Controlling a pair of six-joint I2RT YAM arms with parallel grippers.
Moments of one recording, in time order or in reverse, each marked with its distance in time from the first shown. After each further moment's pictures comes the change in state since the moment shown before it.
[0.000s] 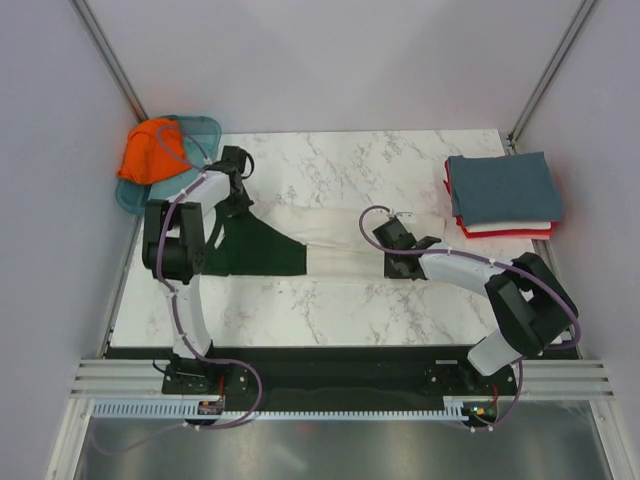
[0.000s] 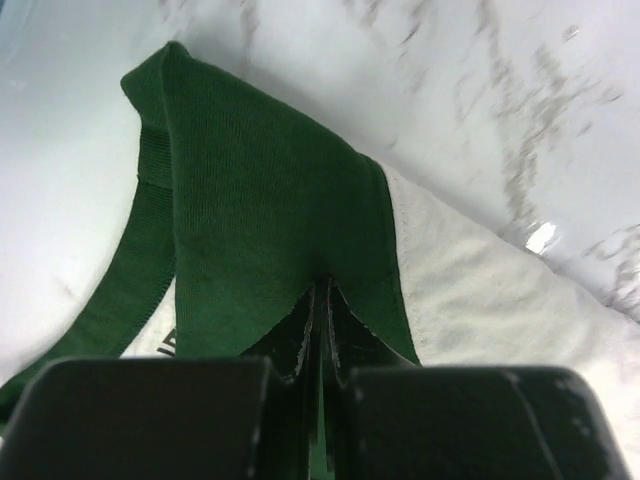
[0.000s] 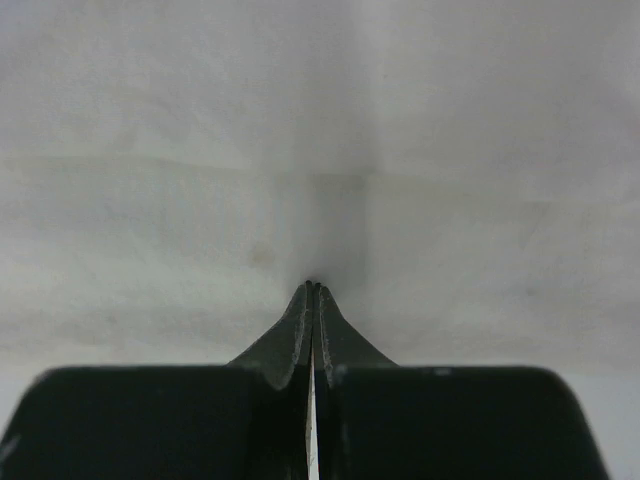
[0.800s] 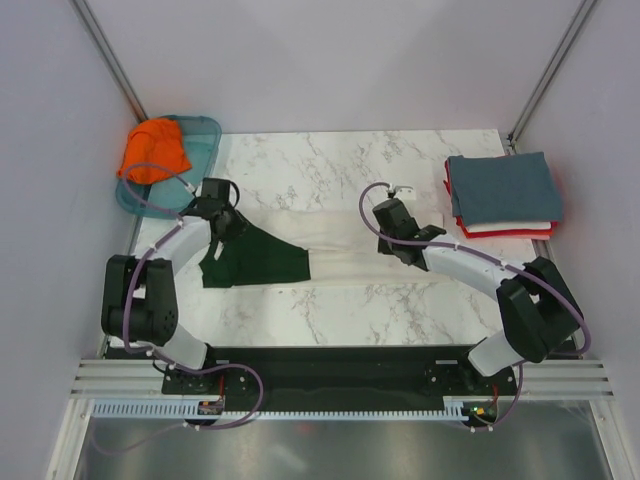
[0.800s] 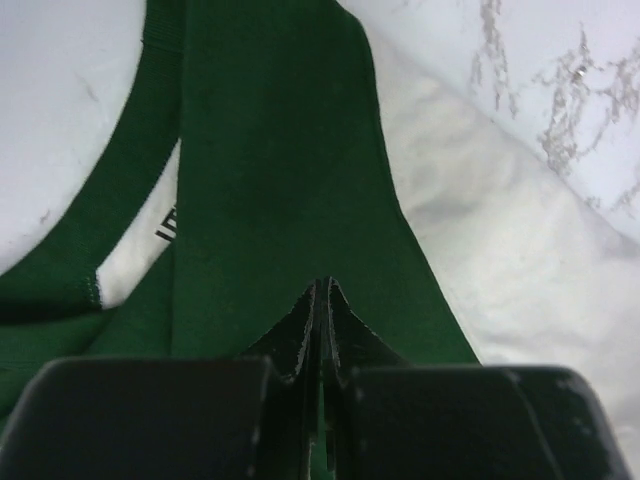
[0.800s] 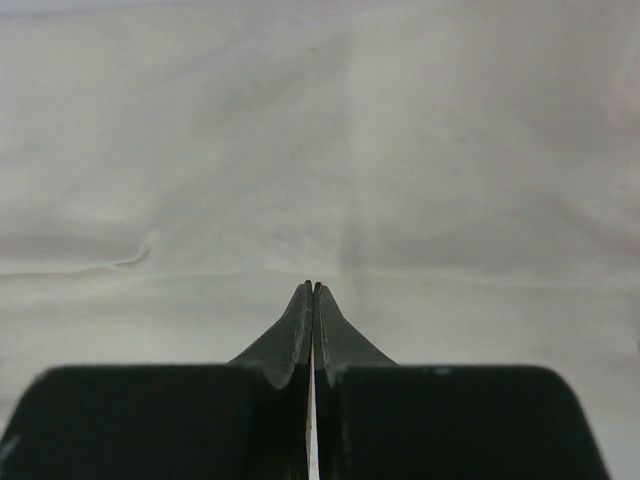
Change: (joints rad) left arm -0.009 -0.489 -0.517 0.275 0.138 -0.106; right arm -0.005 -0.037 0.118 0.115 0.038 -0.042
